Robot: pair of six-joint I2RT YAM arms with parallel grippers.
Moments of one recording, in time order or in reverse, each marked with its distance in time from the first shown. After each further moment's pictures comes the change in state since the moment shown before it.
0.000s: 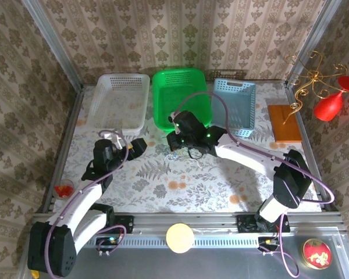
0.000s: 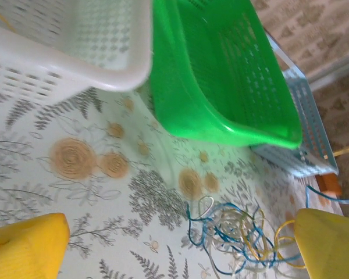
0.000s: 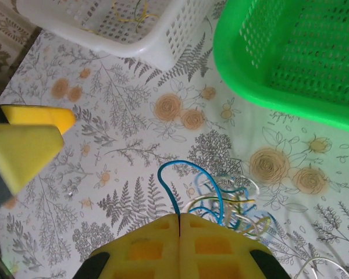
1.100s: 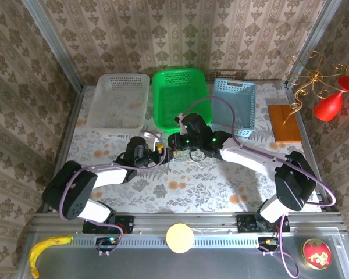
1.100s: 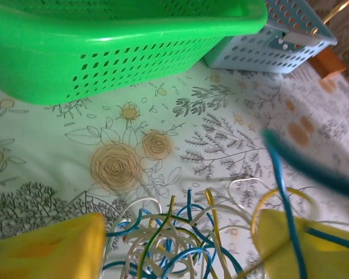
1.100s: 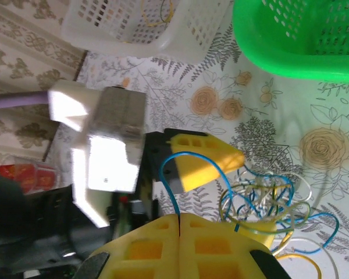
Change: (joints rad) left arm -0.322 0.573 0.087 0.442 -0.031 0.264; right arm -0.057 -0.052 -0.152 0.208 -0.185 0.203
